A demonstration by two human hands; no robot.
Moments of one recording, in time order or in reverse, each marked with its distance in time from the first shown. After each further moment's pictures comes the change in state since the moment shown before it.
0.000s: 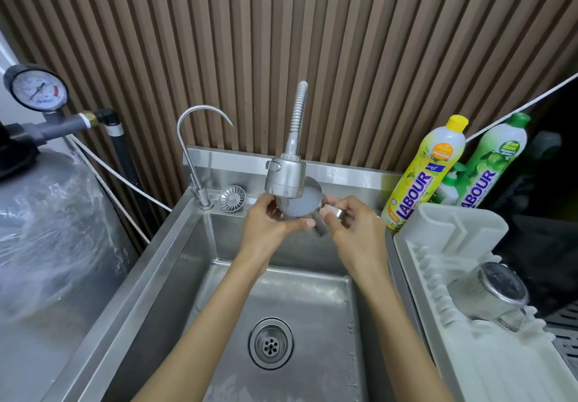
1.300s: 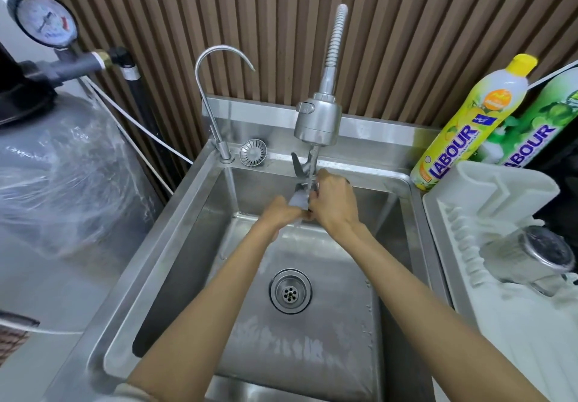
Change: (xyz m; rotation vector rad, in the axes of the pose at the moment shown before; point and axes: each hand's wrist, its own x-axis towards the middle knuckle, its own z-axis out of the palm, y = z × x) left_hand 0.025 -0.090 -0.026 0.440 -0.136 -0.520; right_hand 0.015 0.047 0.085 -0.678 -0.269 -0.128
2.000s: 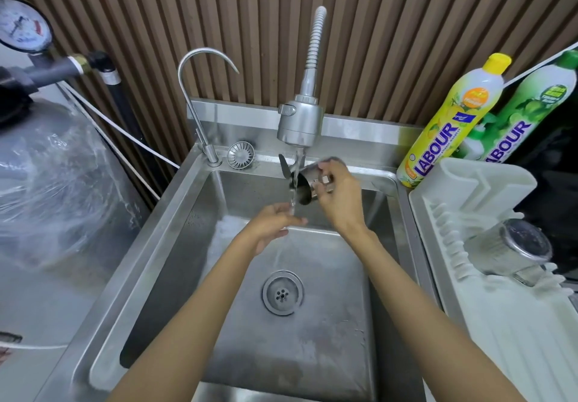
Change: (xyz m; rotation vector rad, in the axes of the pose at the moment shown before) left_hand -0.006 -0.011 0.002 -0.258 -0.199 0.005; right_hand -0.001 0.033 -0.007 0.492 0.213 -0.039
